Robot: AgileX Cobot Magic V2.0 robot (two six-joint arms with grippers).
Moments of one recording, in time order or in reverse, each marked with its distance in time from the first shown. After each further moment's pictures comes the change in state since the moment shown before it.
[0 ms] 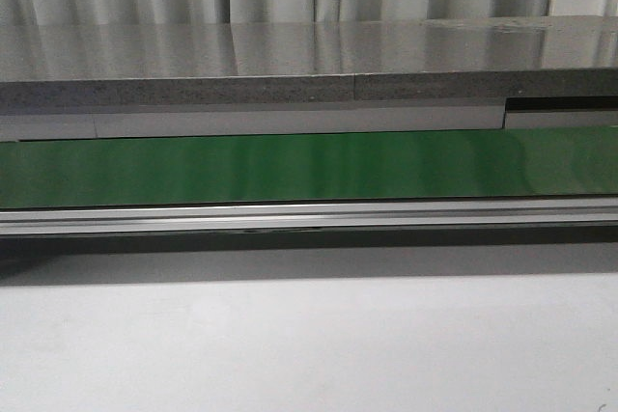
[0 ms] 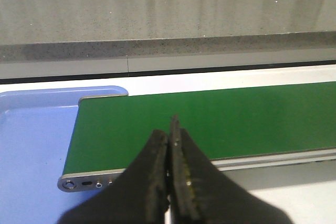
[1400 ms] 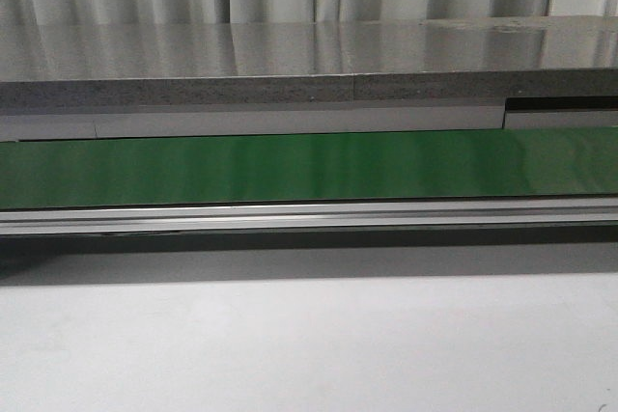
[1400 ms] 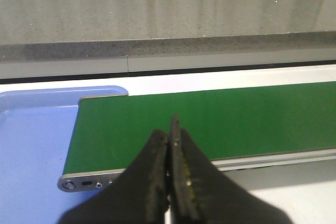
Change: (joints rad) left arm 0.000 0.000 0.000 0.000 0.000 0.000; right arm -0.121 0.269 -0.004 0.103 -0.047 -0.072
